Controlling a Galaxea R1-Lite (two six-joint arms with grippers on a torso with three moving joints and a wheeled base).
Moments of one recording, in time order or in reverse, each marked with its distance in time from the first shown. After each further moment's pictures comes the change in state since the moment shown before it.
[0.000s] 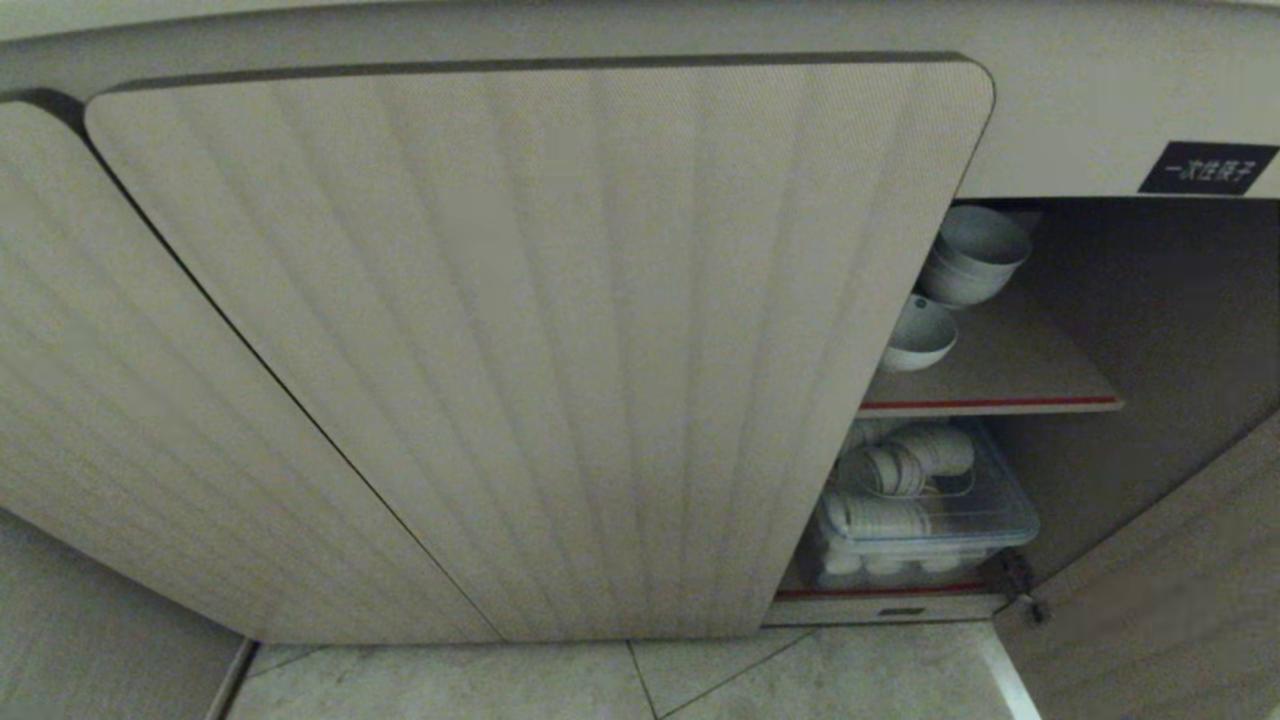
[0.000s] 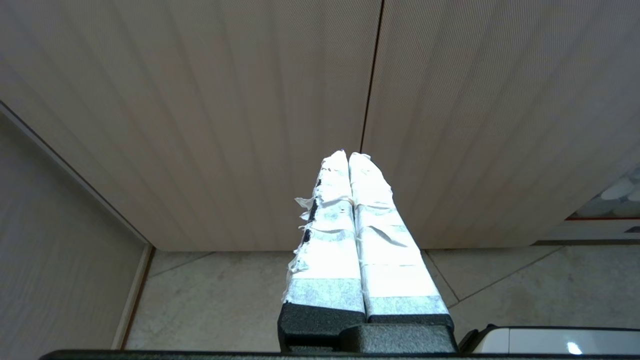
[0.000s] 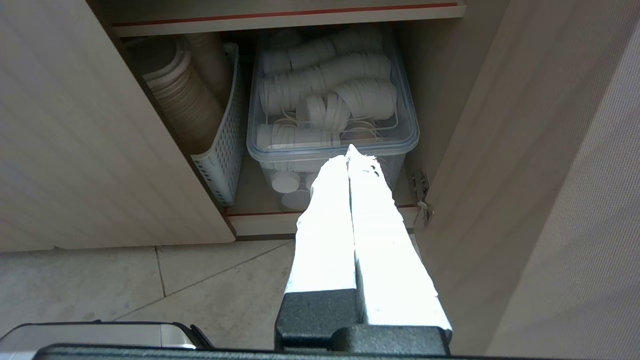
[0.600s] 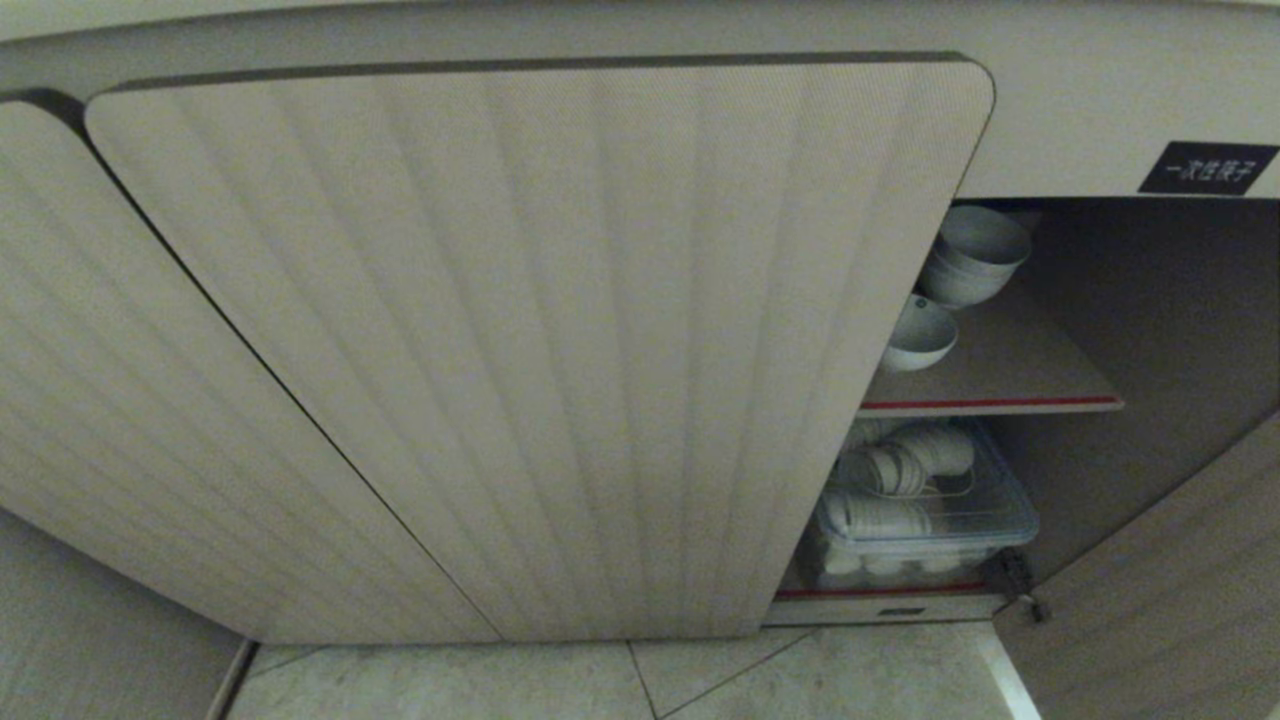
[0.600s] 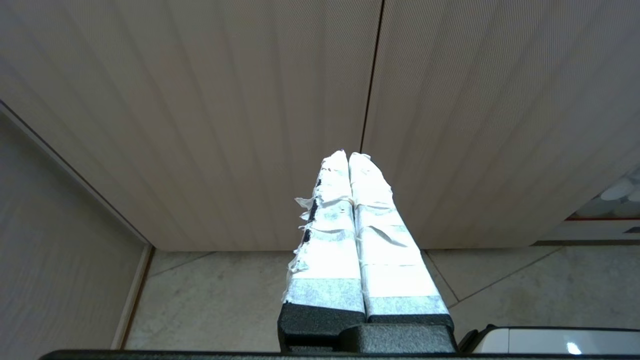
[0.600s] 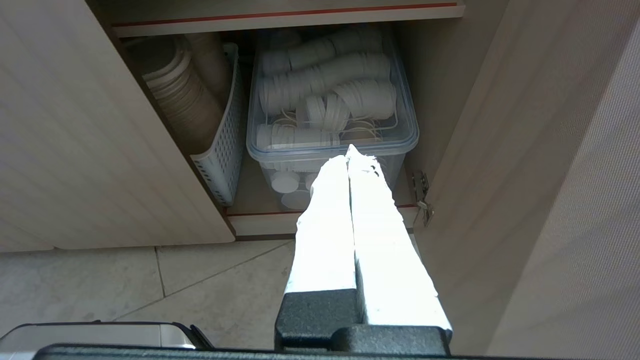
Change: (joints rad) left arm 0.000 0.000 0.000 0.000 0.001 -0.002; right arm -0.001 0.000 0.000 0.000 0.000 0.000
